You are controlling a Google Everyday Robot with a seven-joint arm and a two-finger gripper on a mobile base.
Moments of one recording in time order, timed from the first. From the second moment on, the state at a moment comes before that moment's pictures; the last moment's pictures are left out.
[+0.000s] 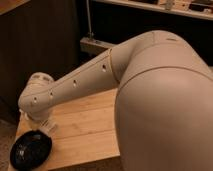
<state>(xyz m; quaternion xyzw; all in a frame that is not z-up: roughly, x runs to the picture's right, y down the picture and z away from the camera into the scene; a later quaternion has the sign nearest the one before) -0.299 0.132 0.645 -0.30 -0.09 0.32 0.90</state>
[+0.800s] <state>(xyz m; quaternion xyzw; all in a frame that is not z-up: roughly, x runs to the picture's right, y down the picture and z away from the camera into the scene) -0.361 0.180 0.663 -0.34 -0.18 0.22 0.90</state>
